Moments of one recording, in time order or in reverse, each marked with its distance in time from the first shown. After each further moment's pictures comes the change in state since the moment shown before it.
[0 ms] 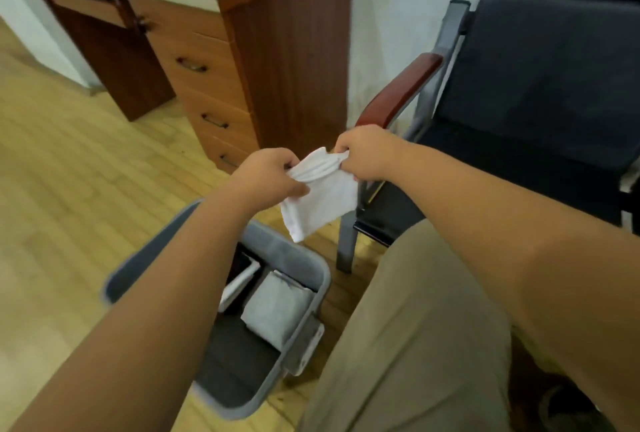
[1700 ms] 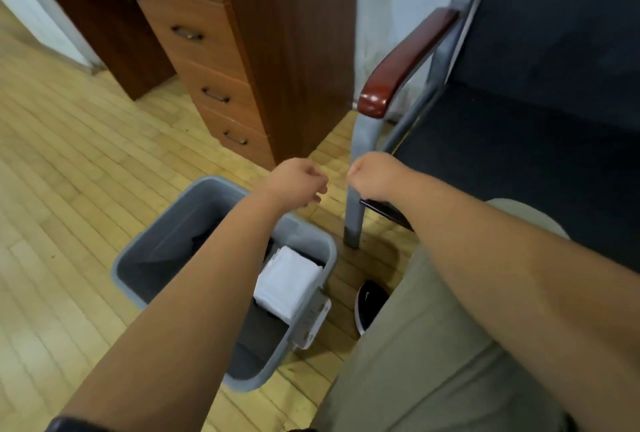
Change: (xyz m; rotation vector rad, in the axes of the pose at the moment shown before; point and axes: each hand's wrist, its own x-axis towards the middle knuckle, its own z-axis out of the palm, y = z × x) left_hand 0.019 -0.009 0.076 -0.274 -0.165 -0.175; right_hand -0.008 0.023 0.086 0.363 -0.139 0.290
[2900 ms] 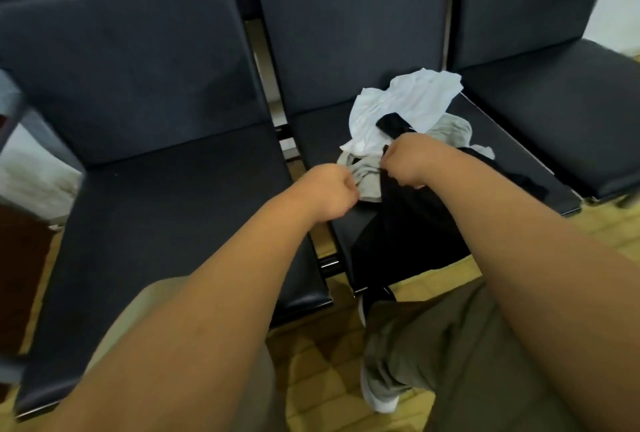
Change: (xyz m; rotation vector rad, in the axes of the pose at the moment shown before) left_hand -0.046 0.377 0.455 0.583 -0.729 0.704; right_hand -0.289 0.482 -0.173 0.165 0.282 0.868
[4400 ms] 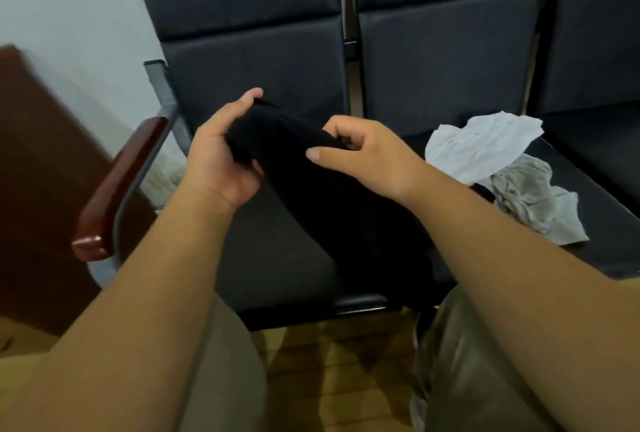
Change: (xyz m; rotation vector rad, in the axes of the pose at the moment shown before) left_hand -0.190 -0.107 -0.153 -1.558 0.541 0.338; right_hand -0.132 -0.171 -0.001 0.724 0.126 -0.887
